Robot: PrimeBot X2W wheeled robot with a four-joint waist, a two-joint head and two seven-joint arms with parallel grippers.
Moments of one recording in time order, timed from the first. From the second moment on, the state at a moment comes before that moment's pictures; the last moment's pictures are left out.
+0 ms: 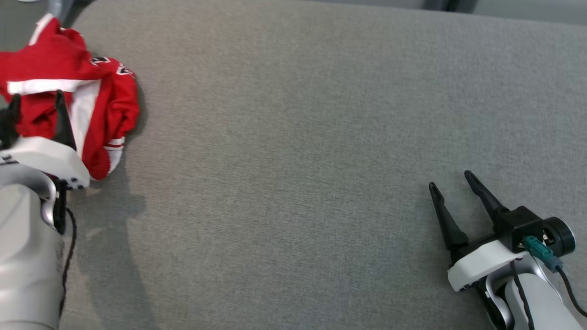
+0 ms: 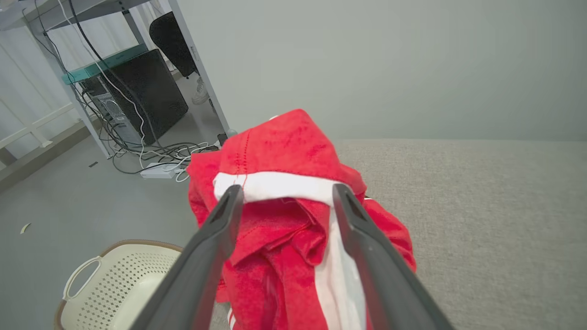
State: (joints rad) left arm -0.73 0.24 0.11 0.88 -0.08 -0.03 -0.26; right arm -0.26 -0.17 0.20 0.37 0.11 0.13 -0.26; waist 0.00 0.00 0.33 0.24
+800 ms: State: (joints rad) left arm -1.01 0.36 0.06 1.20 -0.06 0.03 -0.21; right arm -0.30 -0.14 0.19 0.38 0.14 0.13 -0.26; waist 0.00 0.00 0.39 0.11
